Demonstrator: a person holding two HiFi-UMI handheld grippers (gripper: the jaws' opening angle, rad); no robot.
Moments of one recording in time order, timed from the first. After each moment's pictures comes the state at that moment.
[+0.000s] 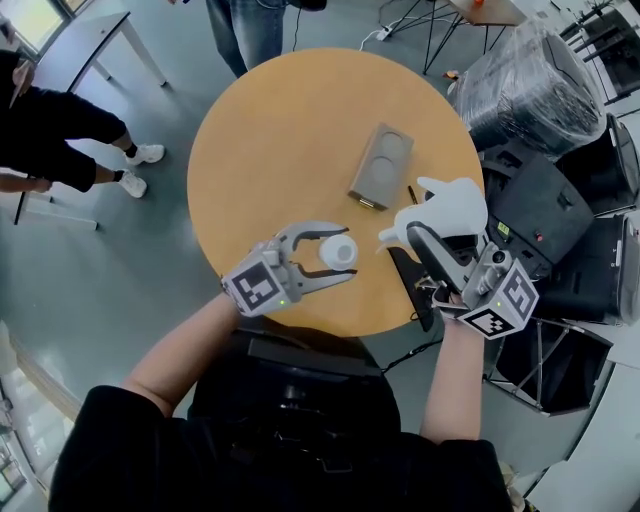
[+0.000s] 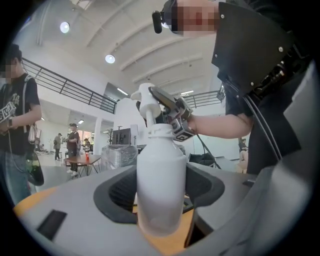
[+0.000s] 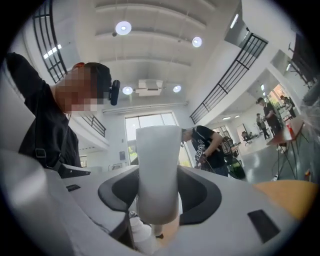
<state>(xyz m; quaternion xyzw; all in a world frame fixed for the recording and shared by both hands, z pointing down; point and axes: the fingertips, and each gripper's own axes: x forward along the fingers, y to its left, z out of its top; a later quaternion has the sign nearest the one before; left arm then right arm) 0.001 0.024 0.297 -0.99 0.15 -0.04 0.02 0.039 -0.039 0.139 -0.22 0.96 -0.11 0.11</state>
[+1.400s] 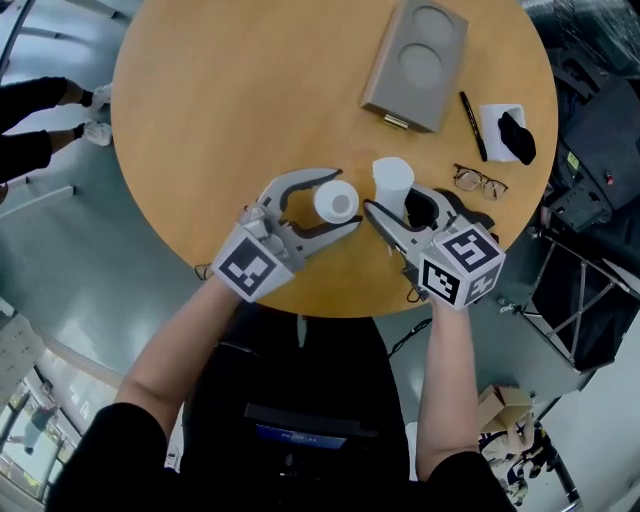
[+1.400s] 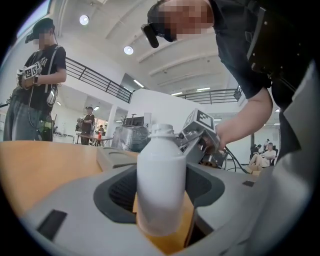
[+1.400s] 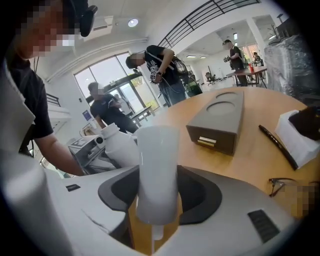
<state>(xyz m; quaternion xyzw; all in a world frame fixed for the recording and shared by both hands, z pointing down) 0.023 -0.060 0.611 -0.97 0.20 -0.06 -0.07 0.058 -0.077 0.646 -0.30 0.86 -0.35 -0.21</state>
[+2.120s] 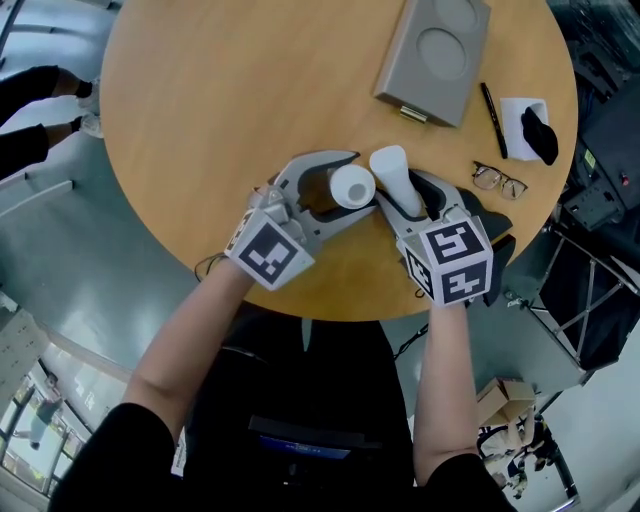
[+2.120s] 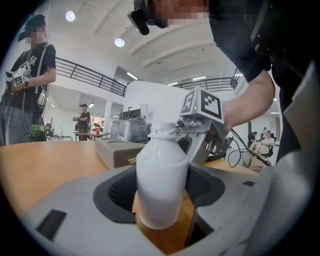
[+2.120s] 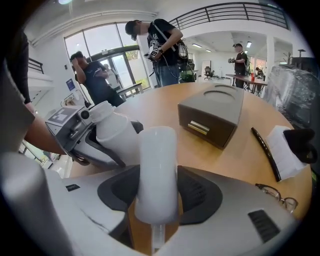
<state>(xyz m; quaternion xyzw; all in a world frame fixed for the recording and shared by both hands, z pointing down) 0.039 -0.080 0.675 -0.97 0.19 -0.12 -0.04 0.072 -0.086 0.721 -0.34 0.81 -0.29 -0.37</state>
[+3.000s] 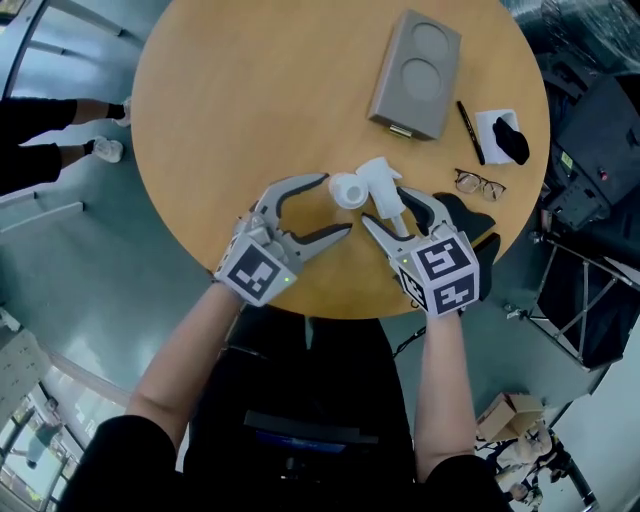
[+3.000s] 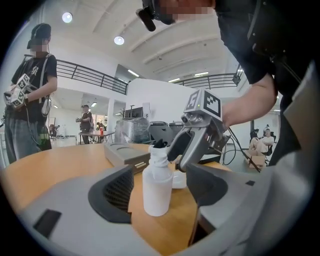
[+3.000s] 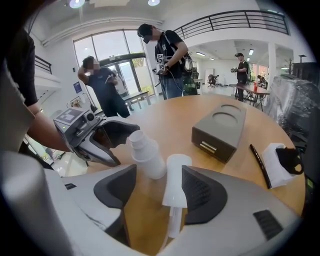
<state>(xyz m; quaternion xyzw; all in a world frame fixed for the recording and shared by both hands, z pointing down) -0.015 -0.048 0.604 -0.97 0.20 -0.15 -0.04 0.040 -0.056 0.637 -0.34 0.84 -0.26 -0.34</state>
